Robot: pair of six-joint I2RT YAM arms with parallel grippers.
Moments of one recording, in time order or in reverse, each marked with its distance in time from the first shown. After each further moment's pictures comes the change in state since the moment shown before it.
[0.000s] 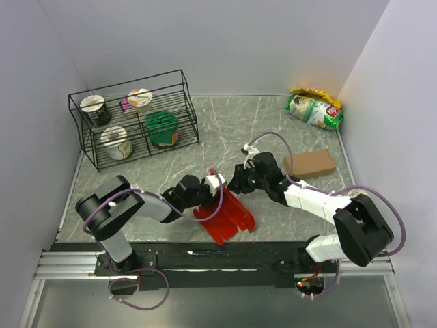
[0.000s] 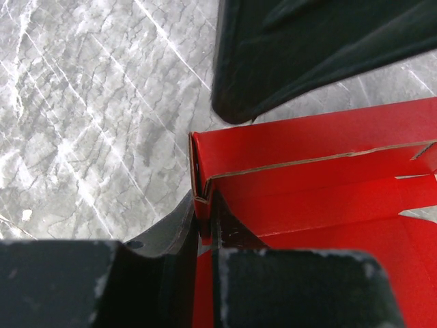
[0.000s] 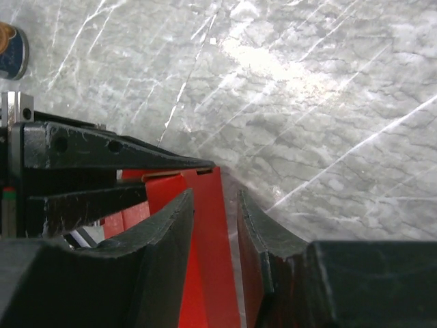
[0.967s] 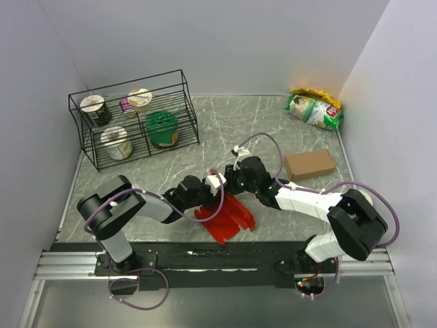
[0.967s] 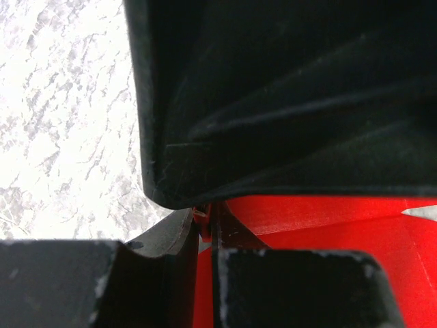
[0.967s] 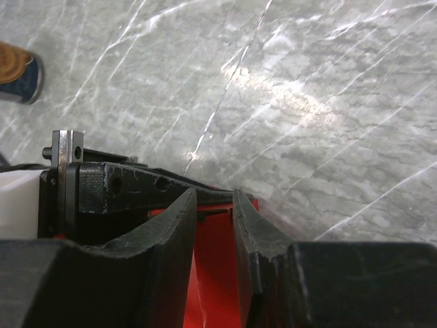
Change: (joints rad) left arm -0.013 0.011 0.006 0.012 -0.038 -0.010; right arm 0.137 0.065 0.022 0.109 0.153 0.070
